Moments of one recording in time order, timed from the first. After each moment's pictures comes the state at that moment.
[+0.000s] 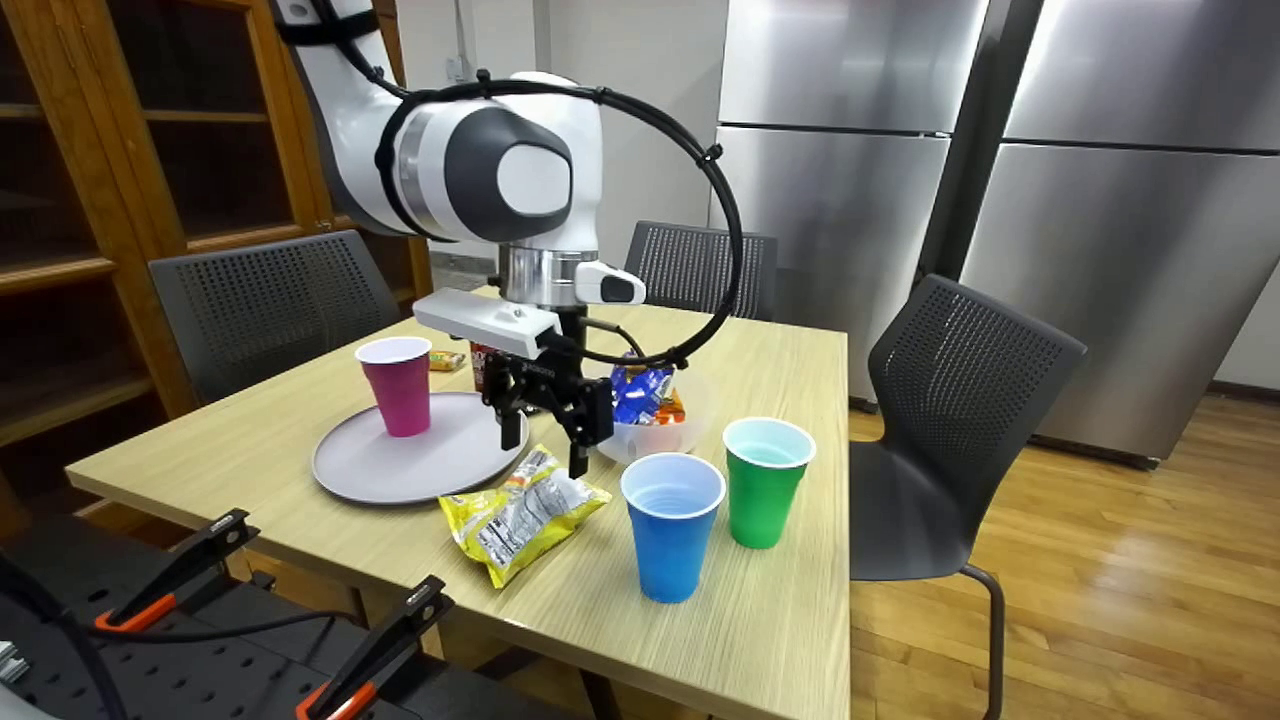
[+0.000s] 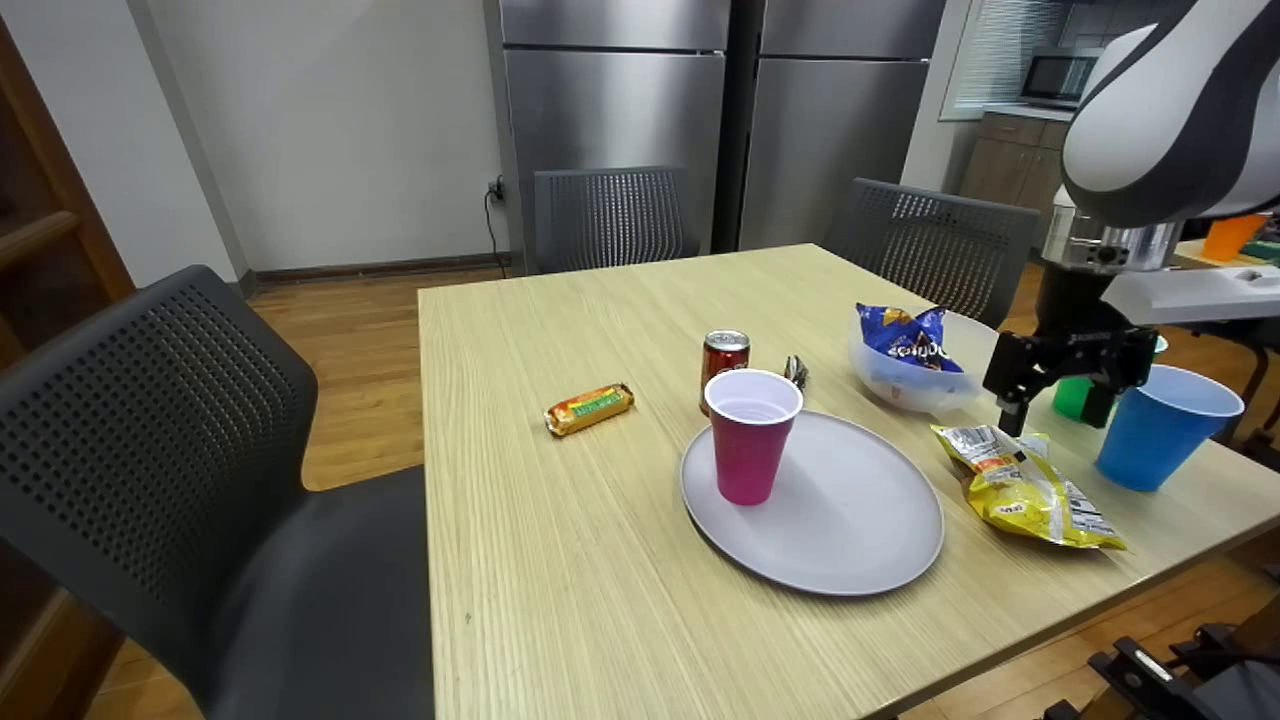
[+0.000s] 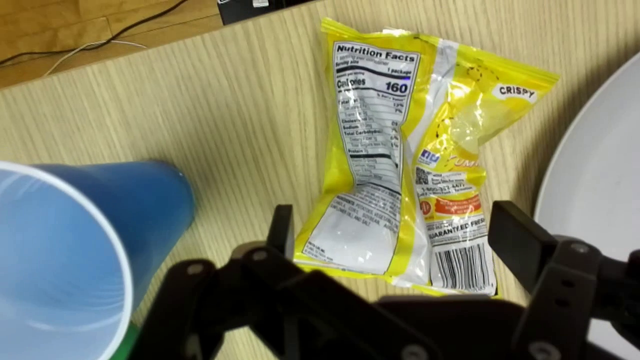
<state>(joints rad) -0.12 0.28 -0.13 -2.56 -0.03 2.71 -0.04</state>
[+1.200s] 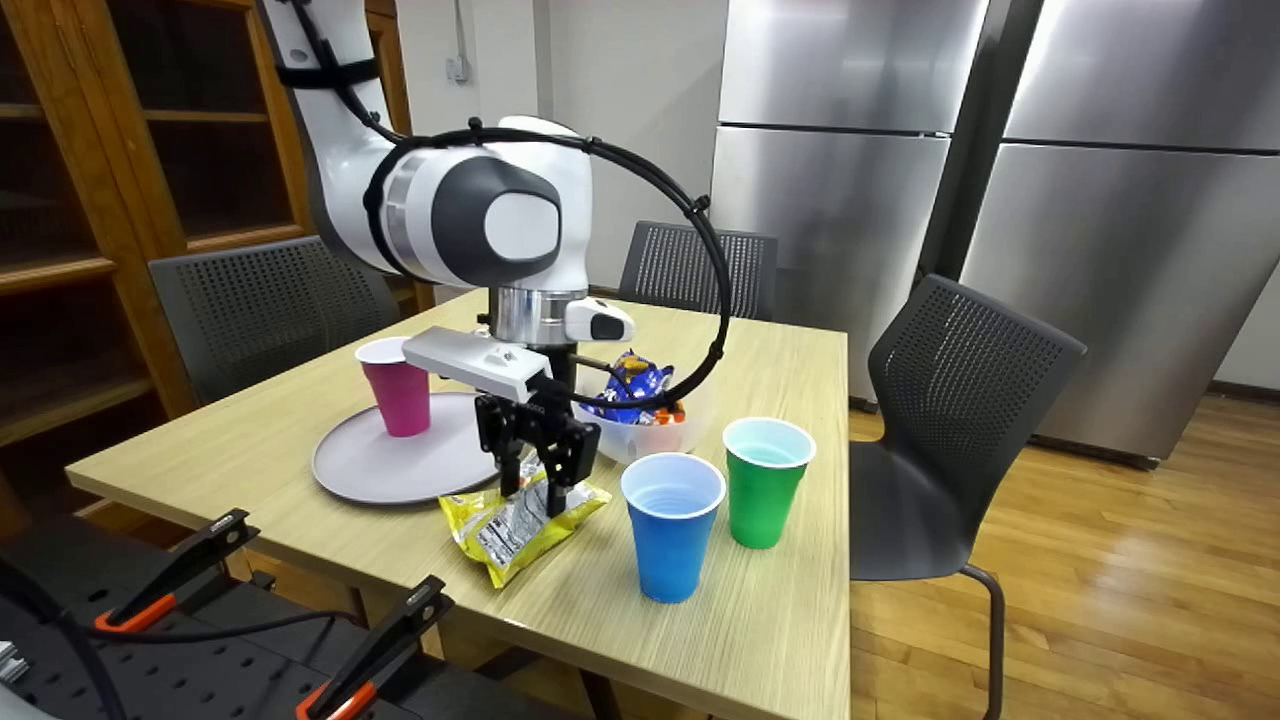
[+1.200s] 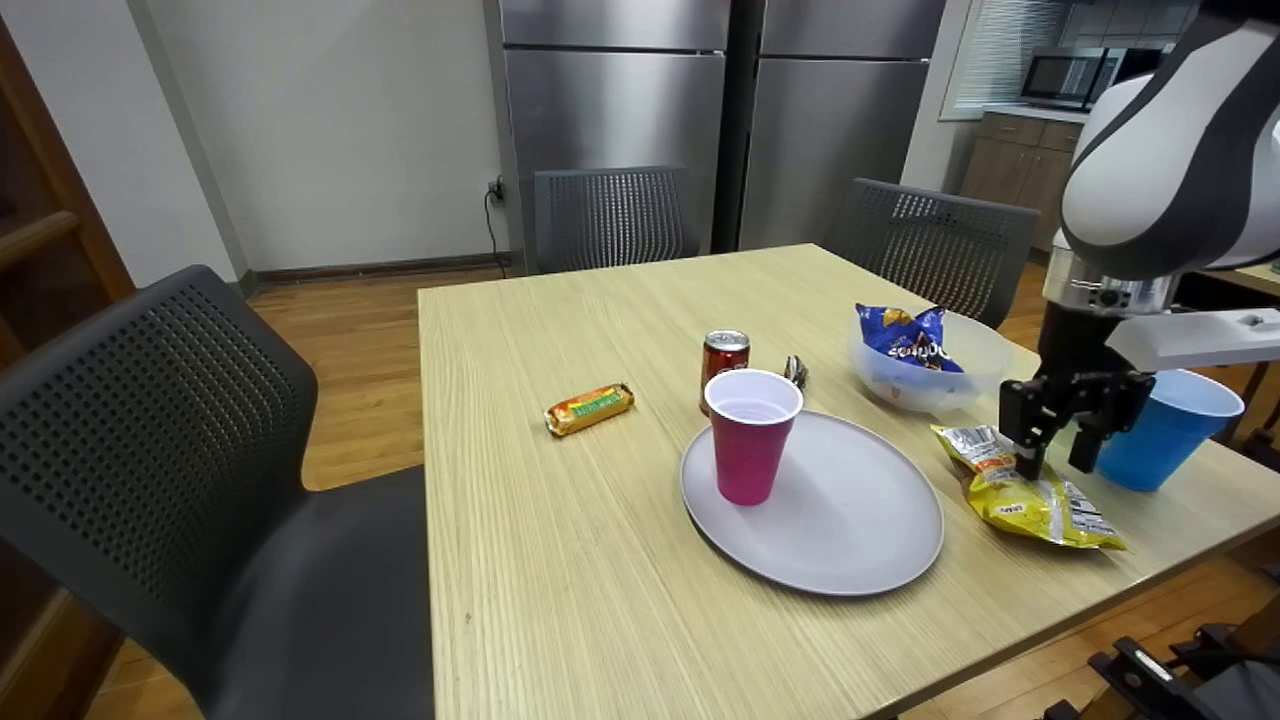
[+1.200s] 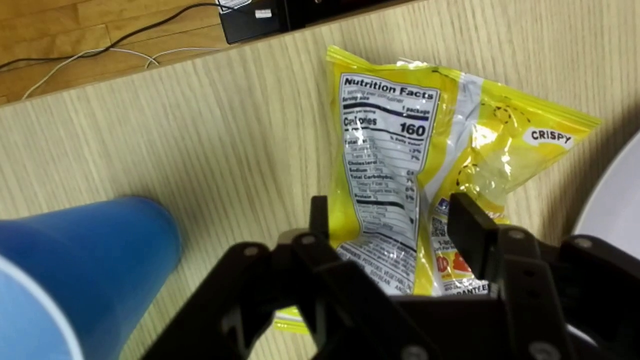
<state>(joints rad) -0.12 0.35 -0.13 -2.59 -0.03 2.79 -0.05</state>
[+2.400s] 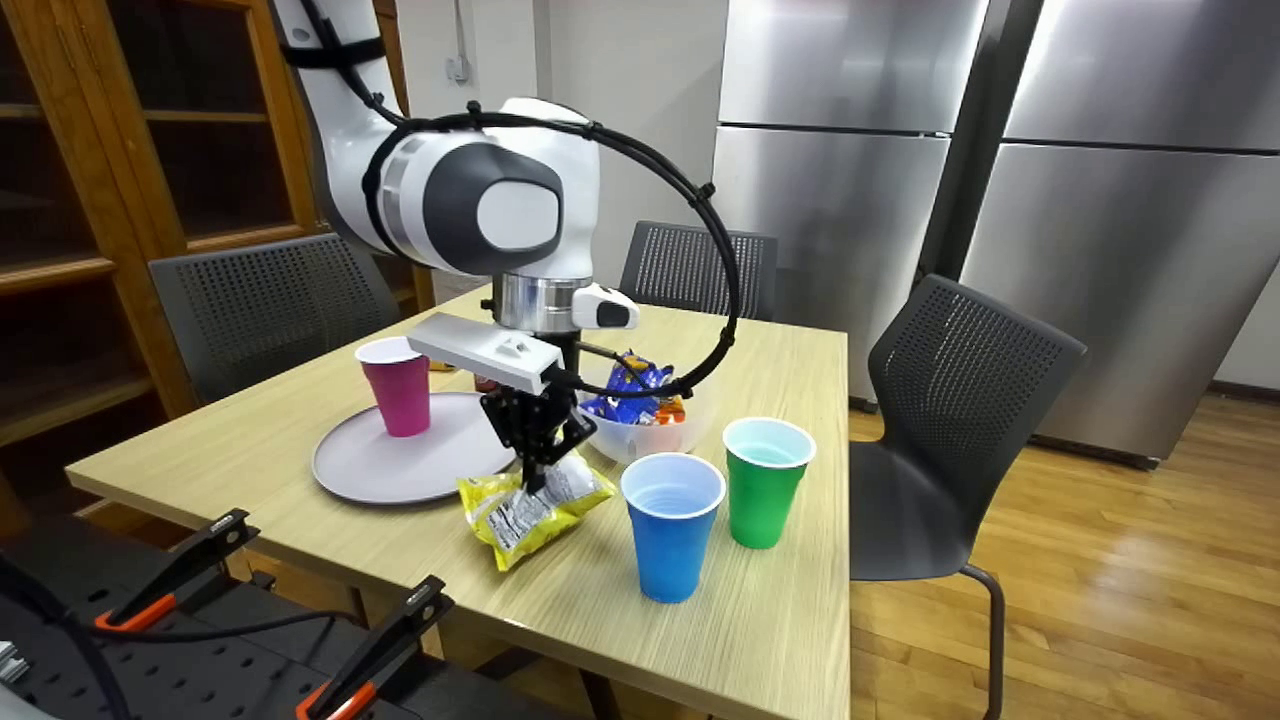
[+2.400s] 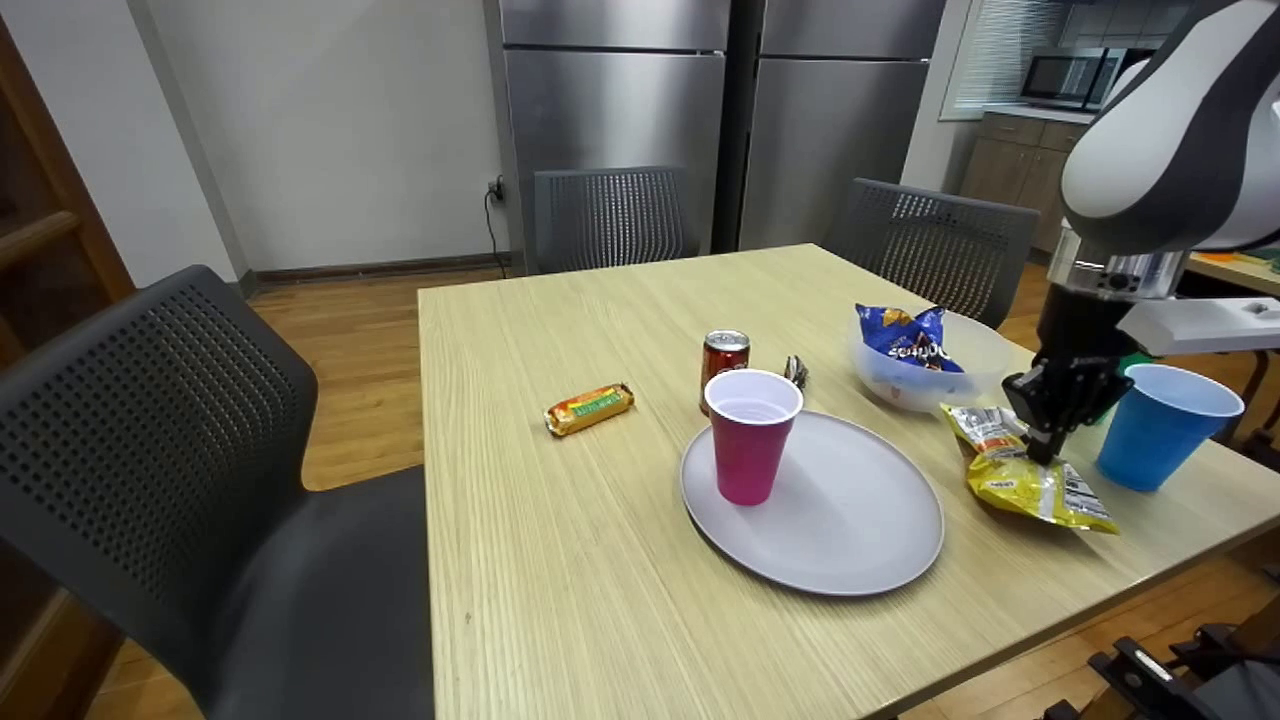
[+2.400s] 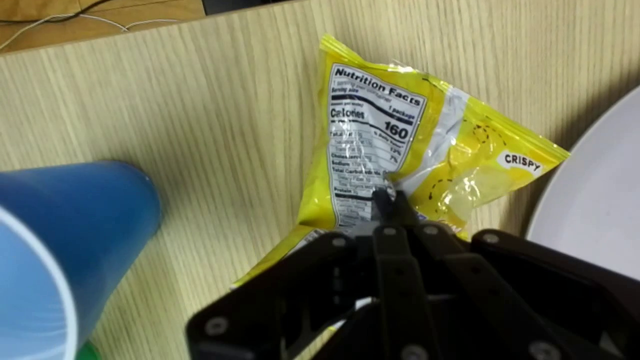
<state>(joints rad) -0.20 0.32 -0.05 -2.60 0.04 2.80 -0.19</state>
